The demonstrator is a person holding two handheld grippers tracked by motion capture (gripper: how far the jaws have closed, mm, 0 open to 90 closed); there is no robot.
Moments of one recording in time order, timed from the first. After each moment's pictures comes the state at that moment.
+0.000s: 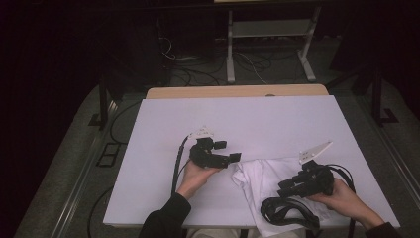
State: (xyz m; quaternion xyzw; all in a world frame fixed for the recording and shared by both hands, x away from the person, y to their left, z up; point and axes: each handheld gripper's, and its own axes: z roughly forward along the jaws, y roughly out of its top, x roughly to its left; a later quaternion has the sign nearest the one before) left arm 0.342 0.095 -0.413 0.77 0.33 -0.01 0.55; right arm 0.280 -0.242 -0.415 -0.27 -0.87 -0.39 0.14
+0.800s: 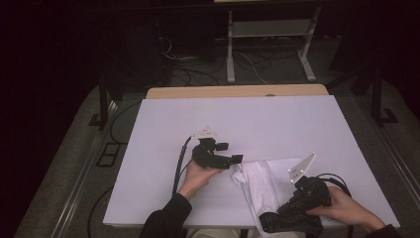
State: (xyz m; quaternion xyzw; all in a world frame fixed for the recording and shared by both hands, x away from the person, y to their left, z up) left arm 0.344 0.089 -0.419 0.78 0.33 -0.03 0.54; right arm 0.259 -0.223 -0.427 -0.17 -0.91 -0.32 0.21
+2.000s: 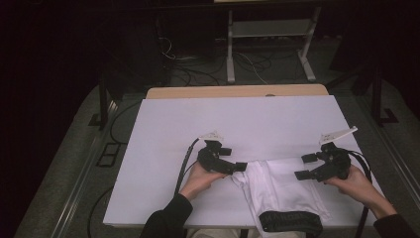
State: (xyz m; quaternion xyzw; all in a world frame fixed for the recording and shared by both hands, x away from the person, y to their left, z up) left arm 0.345 0.075 -0.431 0.80 0.31 -0.08 0.51; right arm 0.318 -0.300 -0.412 -0.36 -0.83 -0.42 0.06
